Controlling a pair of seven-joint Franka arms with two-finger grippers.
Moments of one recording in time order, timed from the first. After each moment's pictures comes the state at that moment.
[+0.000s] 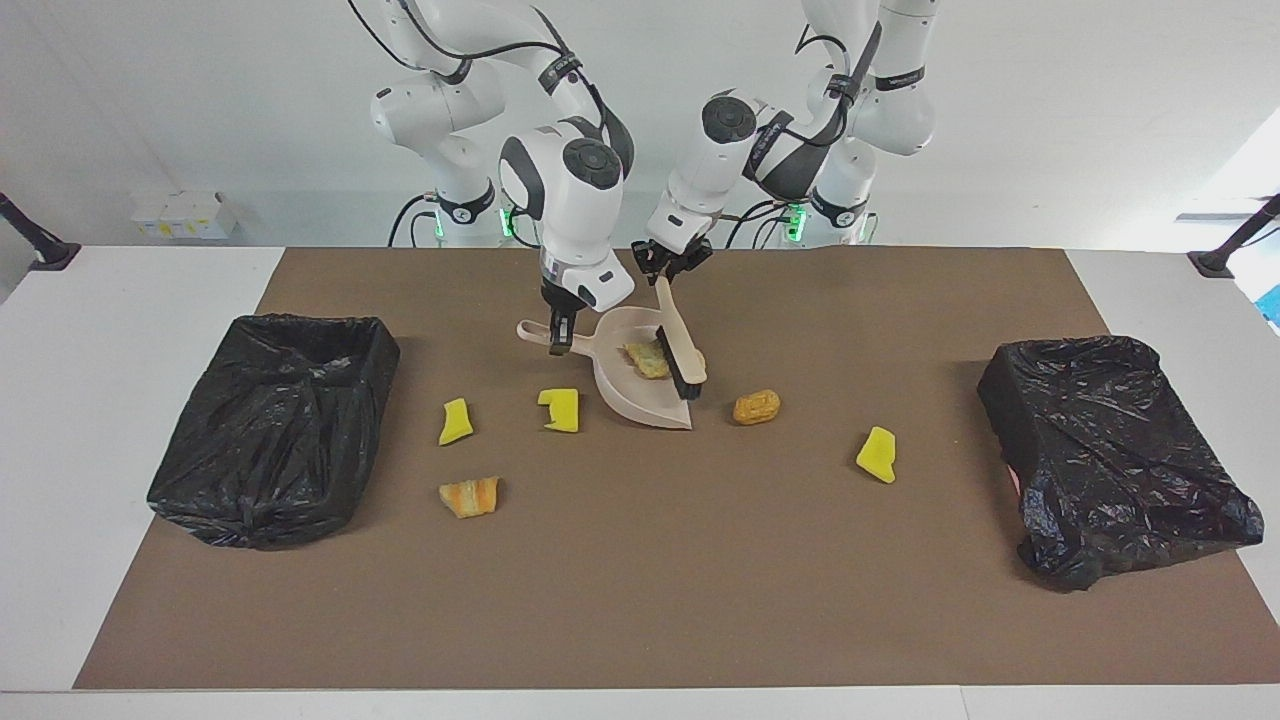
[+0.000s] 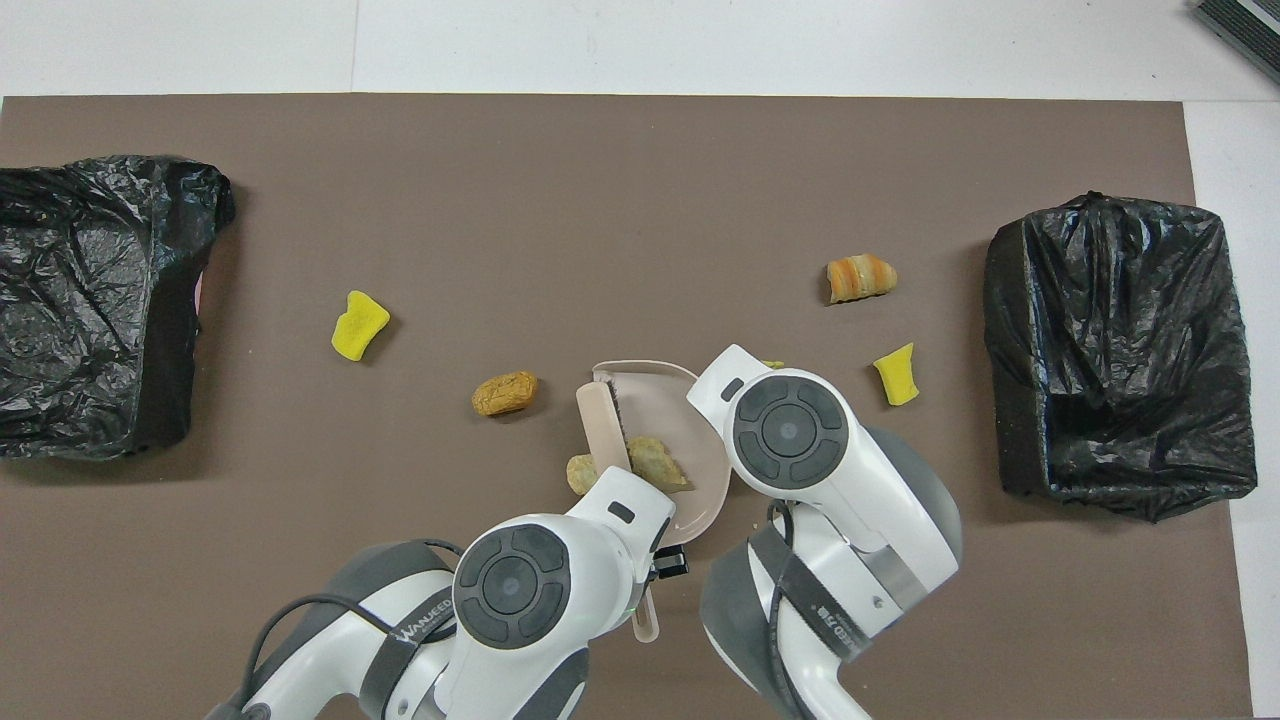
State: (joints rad) left arm -0.81 -0.06 -0.05 -2.24 -0.31 2.24 -0.79; right arm 0.51 0.08 0.02 -2.07 -0.22 2.04 -0.95
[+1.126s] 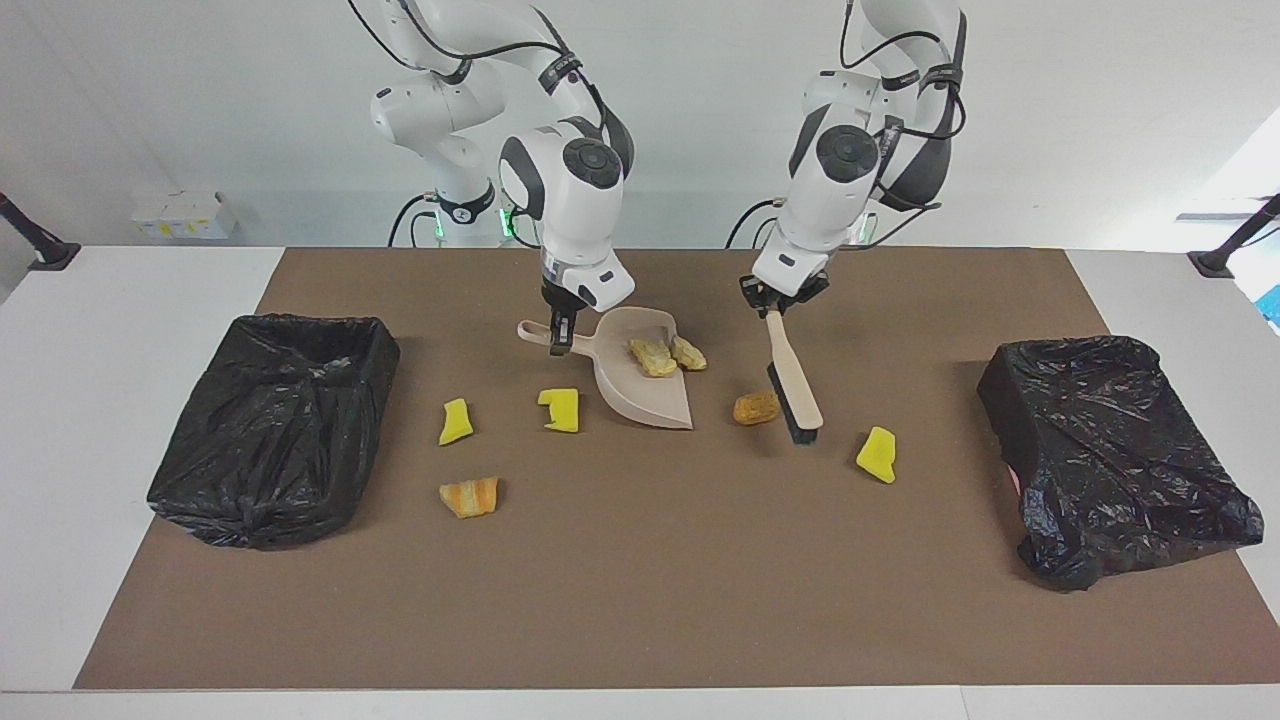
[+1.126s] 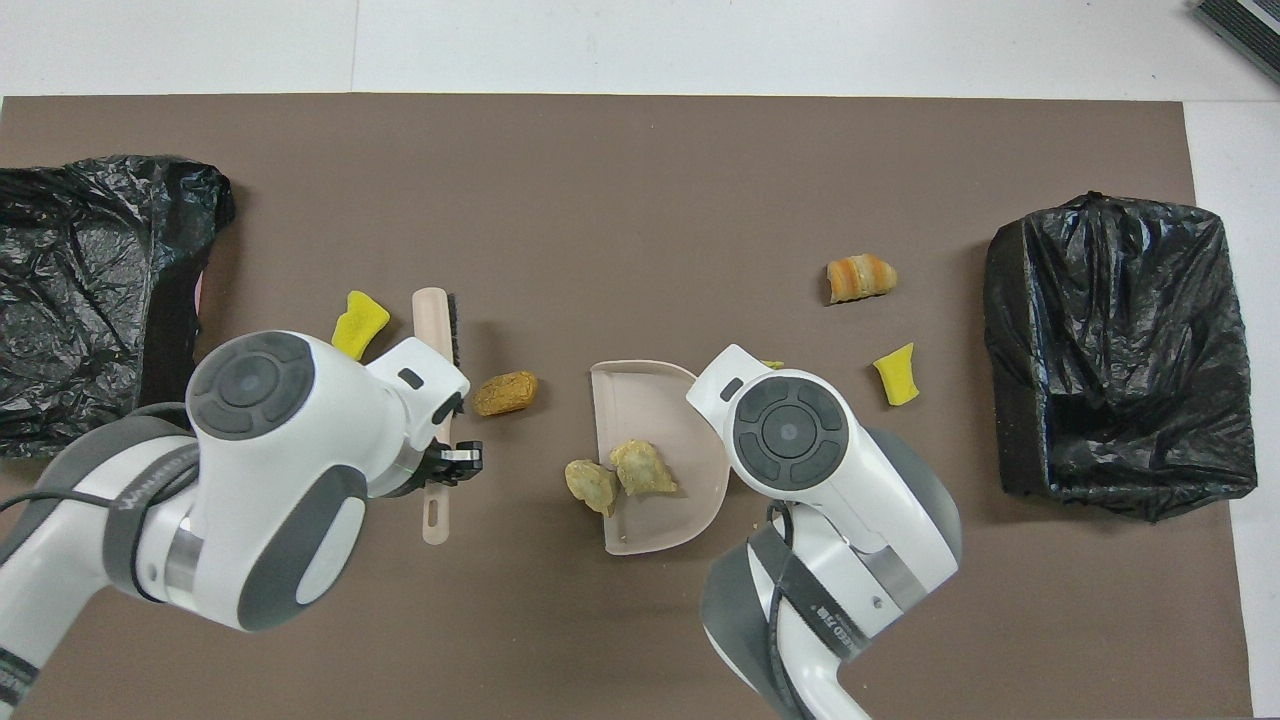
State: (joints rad) left arm -0.40 -0.07 -0.01 -2.16 -0.10 1.96 -0.35; right arm 0.51 0.08 0.02 -2.07 -0.22 2.04 -0.95
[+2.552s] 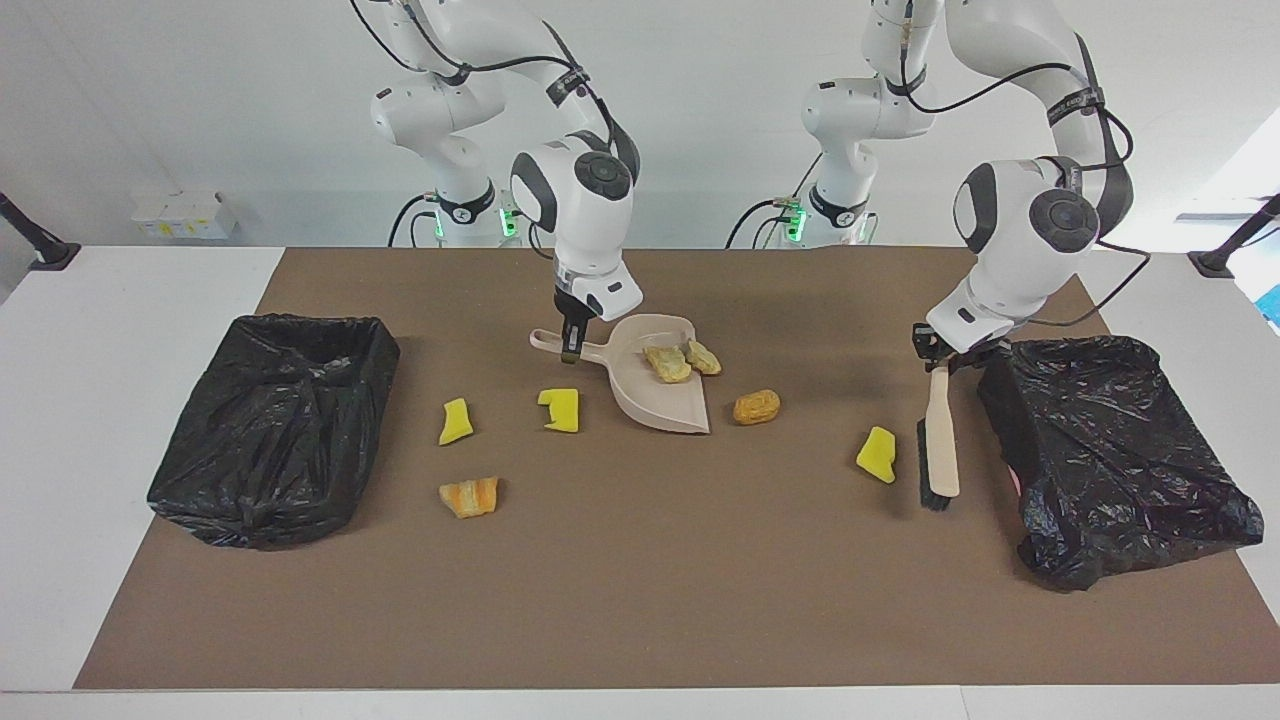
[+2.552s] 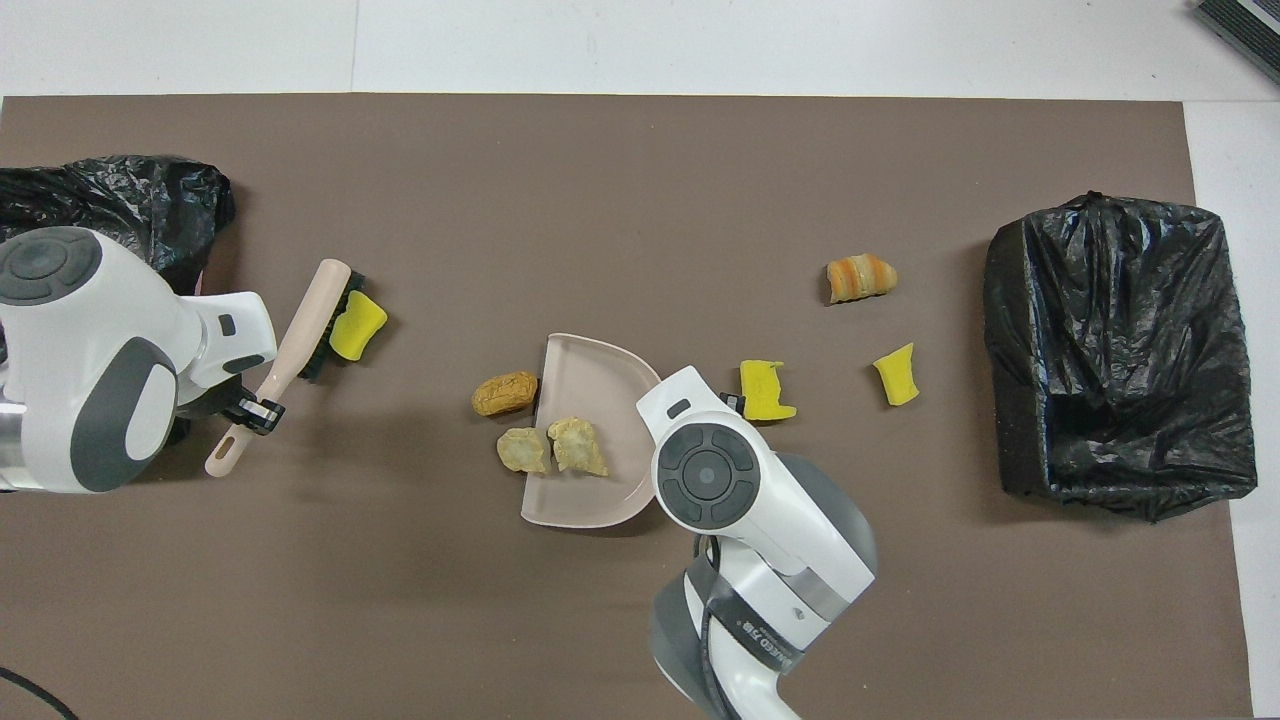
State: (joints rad) left arm -0.05 0.11 -0.04 -2.06 0.10 1.93 0.33; right arm 0.59 0.15 0.02 -2.09 -0.21 2.18 -0.62
